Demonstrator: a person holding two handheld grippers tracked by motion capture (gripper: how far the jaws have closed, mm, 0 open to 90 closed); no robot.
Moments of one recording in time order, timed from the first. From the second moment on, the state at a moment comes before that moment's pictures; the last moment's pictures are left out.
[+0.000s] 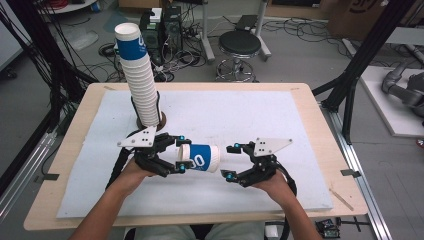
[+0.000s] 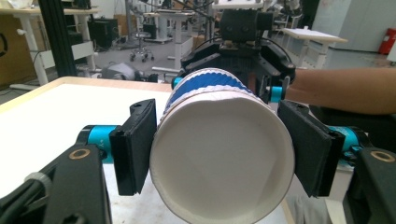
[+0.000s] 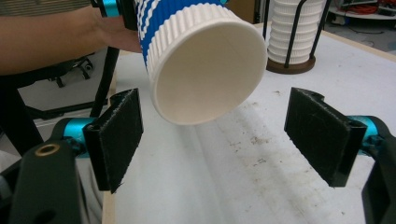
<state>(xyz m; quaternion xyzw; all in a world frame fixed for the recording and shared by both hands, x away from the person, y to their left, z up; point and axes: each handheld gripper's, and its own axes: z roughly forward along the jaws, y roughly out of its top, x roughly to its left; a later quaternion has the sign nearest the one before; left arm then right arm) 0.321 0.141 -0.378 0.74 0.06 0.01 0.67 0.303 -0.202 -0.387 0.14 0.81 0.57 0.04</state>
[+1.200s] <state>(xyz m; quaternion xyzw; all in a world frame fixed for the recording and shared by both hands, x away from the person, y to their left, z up) 0.321 0.124 -0.379 0.70 0.03 -0.04 0.71 0.303 -0.192 -0.389 0.12 0.78 0.61 -0.03</state>
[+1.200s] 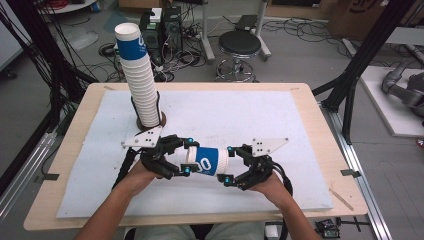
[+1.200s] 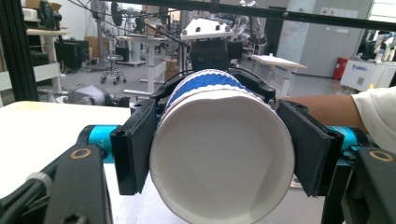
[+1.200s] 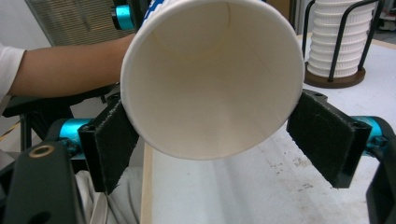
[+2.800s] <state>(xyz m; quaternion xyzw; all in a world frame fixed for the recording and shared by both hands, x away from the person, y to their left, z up) 0.311 0.147 -0.349 0.77 0.09 0.02 0.63 0.307 -0.212 -0.364 0.11 0.83 0.55 0.01</state>
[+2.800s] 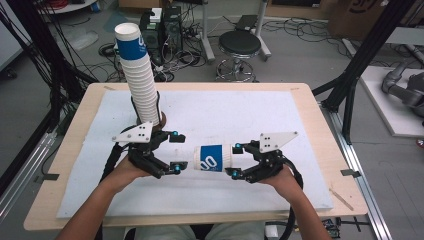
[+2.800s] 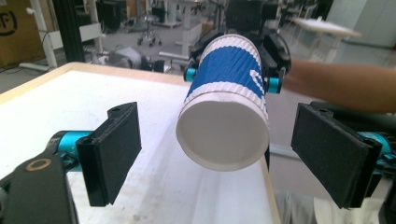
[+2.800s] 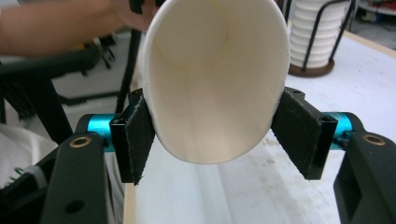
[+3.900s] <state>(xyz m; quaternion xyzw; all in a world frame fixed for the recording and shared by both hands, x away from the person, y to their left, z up) 0.315 0.114 -0.343 0.86 0.05 0.01 0.50 0.316 -0.160 -0.322 0.04 0.93 0.35 0.04</state>
